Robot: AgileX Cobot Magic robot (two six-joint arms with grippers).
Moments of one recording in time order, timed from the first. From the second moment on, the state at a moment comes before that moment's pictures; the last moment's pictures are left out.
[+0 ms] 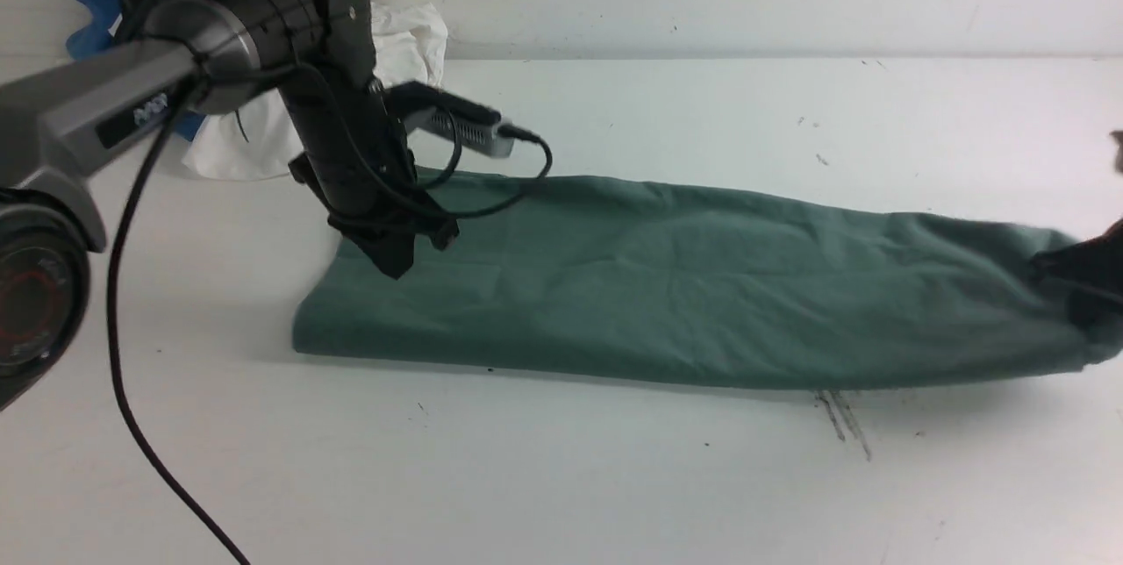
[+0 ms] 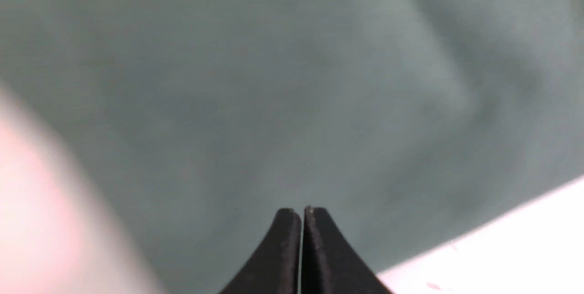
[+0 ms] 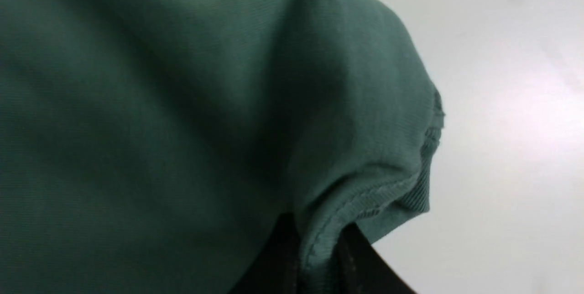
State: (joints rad) right arm -0.21 1.76 -1.19 -0.06 0.73 -0.09; left arm -0.25 2.12 -1.88 -0.14 1.23 0.35
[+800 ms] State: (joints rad) right arm 0.47 1.88 -1.70 -0.04 0.95 0.01; left arm -0.25 1.85 -1.88 -0.14 1.24 0.35
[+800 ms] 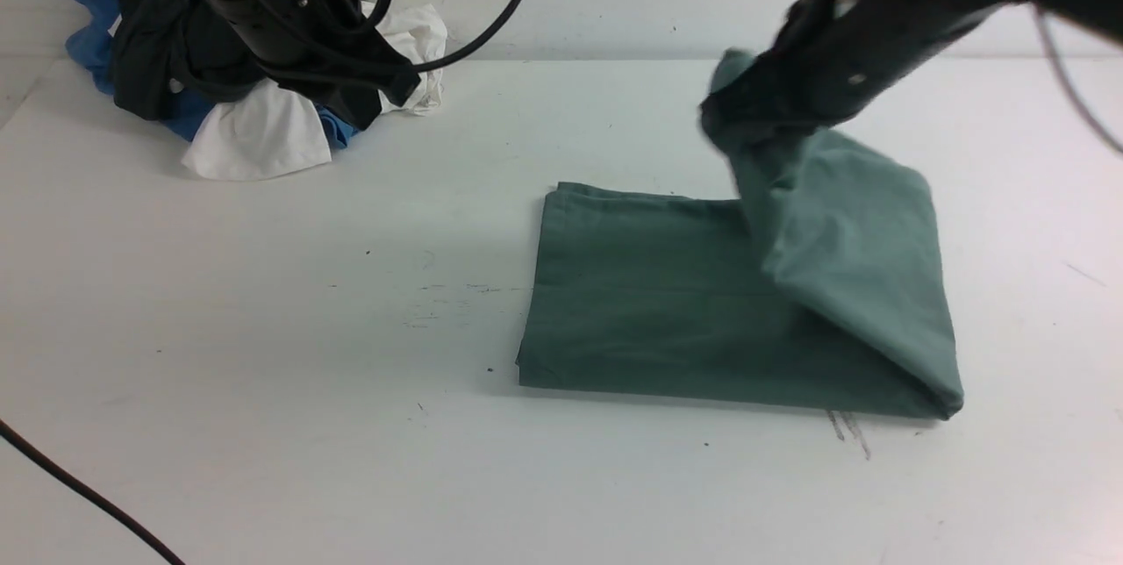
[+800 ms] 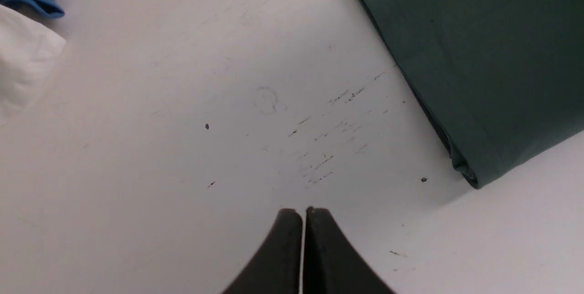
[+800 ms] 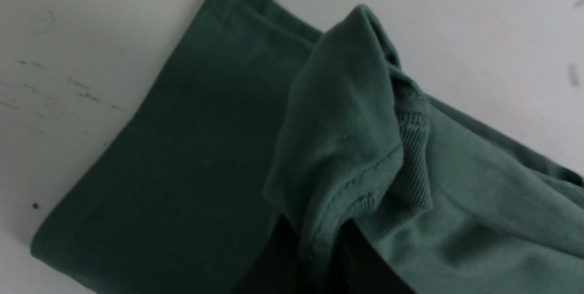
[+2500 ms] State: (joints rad) right arm 0.26 2.14 -1.55 0.20 0.72 -0.14; left arm -0.30 2.27 -1.89 -0.34 1.18 0.36
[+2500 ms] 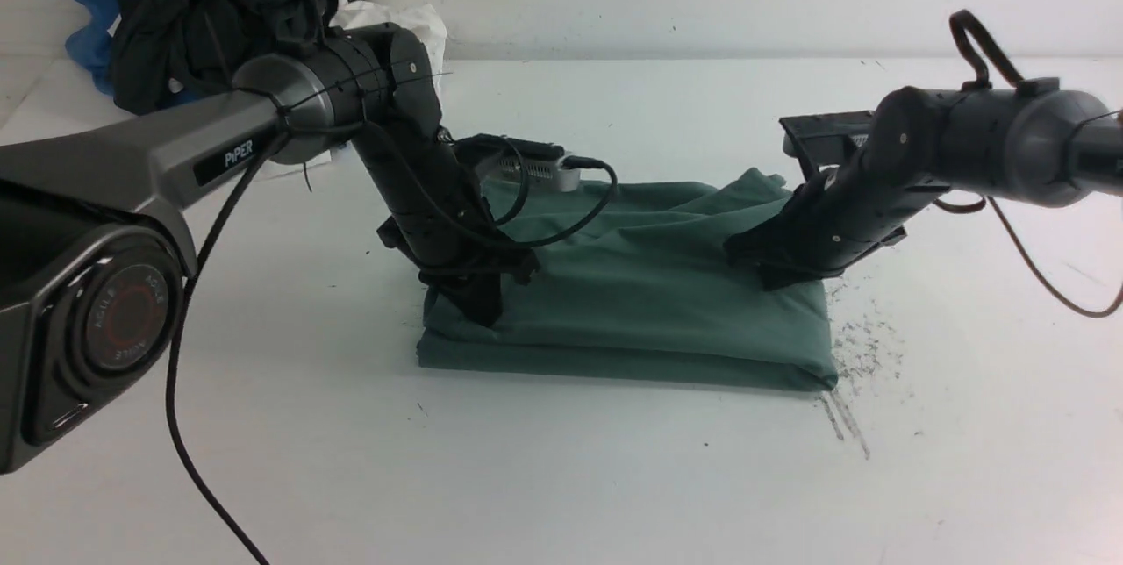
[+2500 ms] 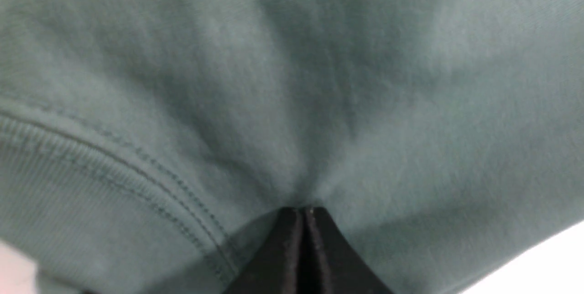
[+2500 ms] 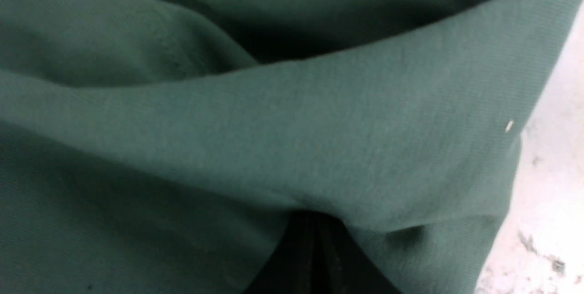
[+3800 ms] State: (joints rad) right arm 0.26 0.70 -0.78 0.84 0.50 -0.84; left arm -0.30 0.02 -0.41 -0.03 0.81 -0.02
